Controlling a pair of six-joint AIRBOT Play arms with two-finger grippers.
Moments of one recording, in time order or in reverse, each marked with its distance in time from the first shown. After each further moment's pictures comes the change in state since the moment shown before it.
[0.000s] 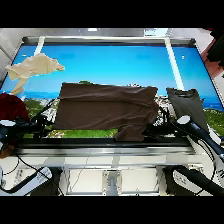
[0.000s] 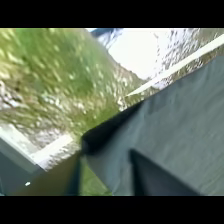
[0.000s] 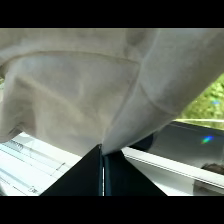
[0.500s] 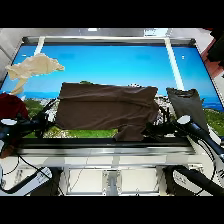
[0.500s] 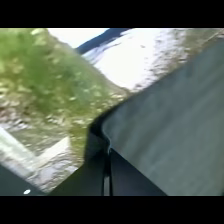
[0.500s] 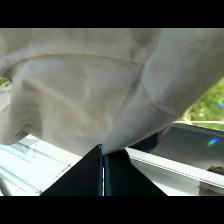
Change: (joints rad) left arm -0.037 -0.004 0.008 -0.091 0.036 0.085; right arm -0.001 0.001 0.000 0.022 0.004 0.000
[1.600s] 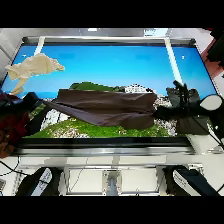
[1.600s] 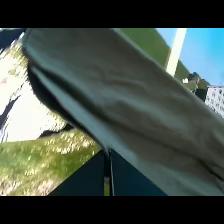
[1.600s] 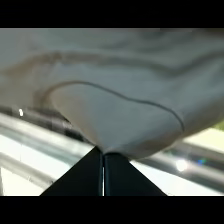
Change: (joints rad) left arm -0.149 0.280 0.329 0.110 -0.150 0.206; right arm -0.001 0.183 0.437 -0.225 0.271 0.186
